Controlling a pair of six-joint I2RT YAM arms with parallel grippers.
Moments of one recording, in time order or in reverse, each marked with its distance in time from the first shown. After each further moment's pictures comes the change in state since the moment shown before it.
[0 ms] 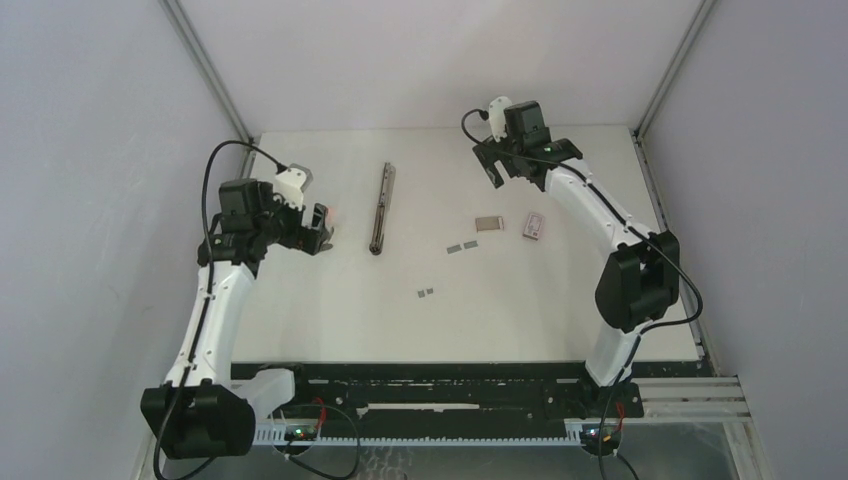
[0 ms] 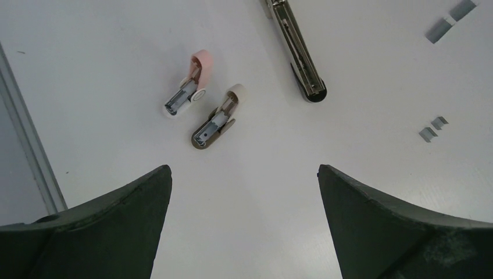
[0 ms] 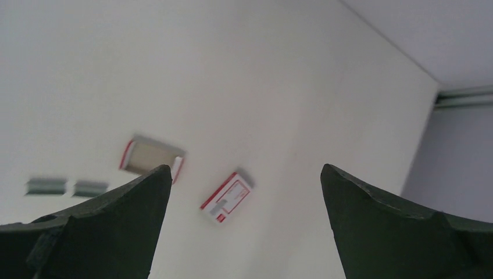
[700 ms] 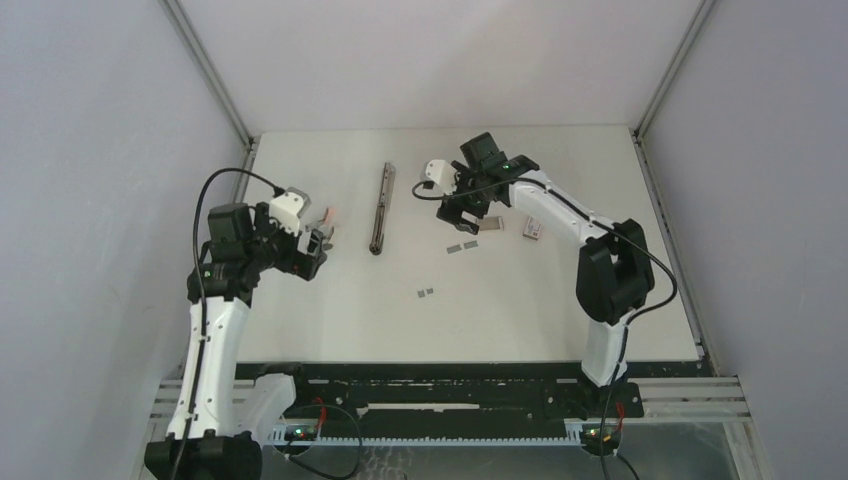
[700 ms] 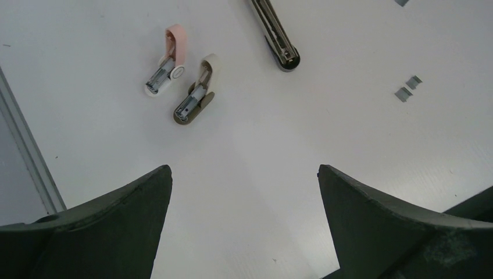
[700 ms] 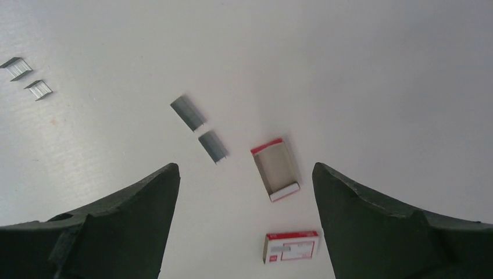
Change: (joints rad) left arm 0.032 -0.175 -0.053 -0.128 0.041 0.055; right arm 0.173 0.050 -0.068 -0.105 -0.321 -0.405
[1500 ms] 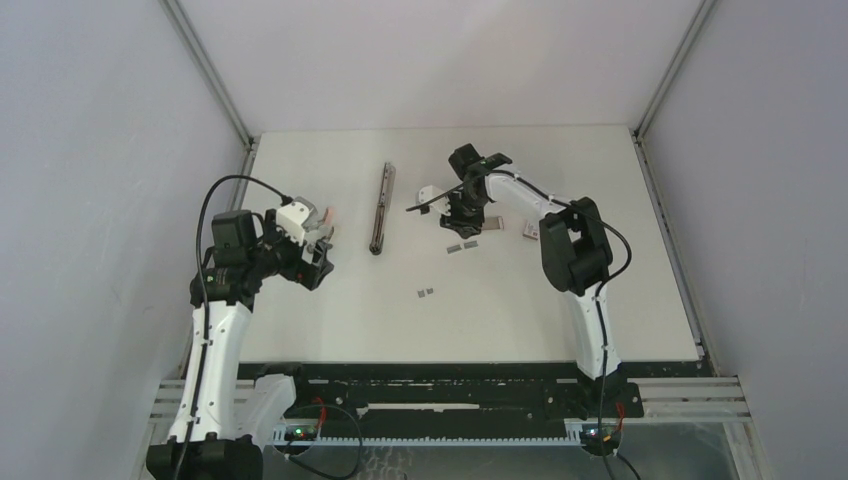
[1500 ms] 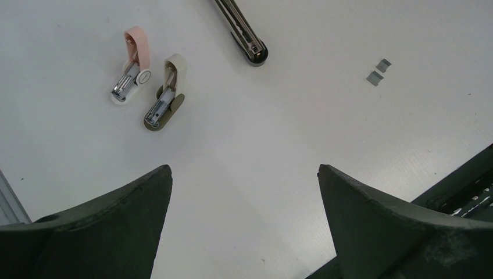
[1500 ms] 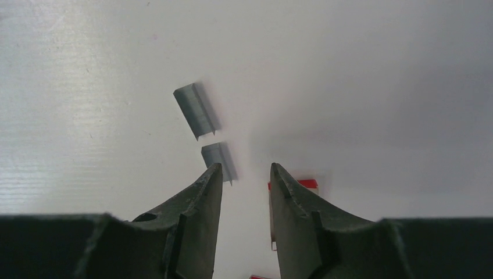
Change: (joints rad) left arm 0.002 -0.051 -0.064 -0.024 0.118 0.063; right arm -0.014 0.340 0.229 -0.229 -0.106 -0.314
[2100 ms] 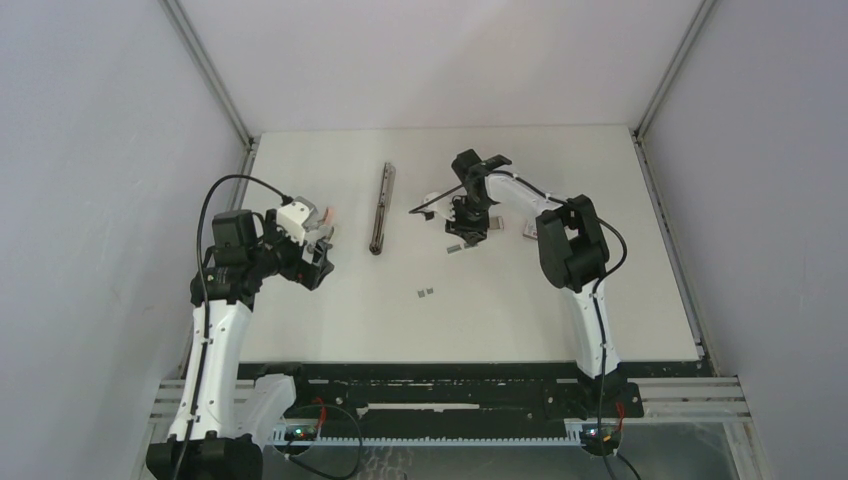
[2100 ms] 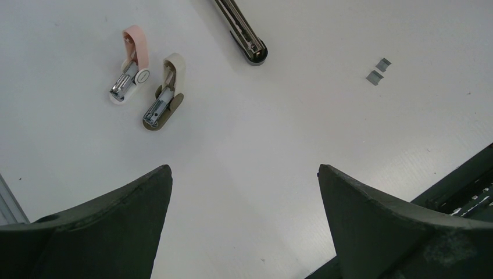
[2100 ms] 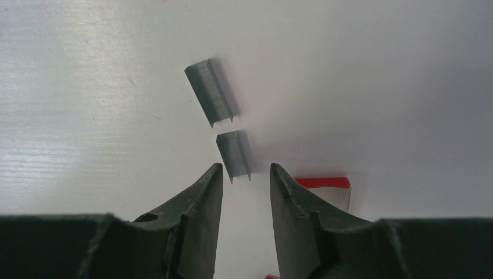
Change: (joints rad) left arm 0.000 0.006 -0.001 0.000 0.001 0.000; right arm -0.020 0.053 0.014 -0.085 0.009 -0.021
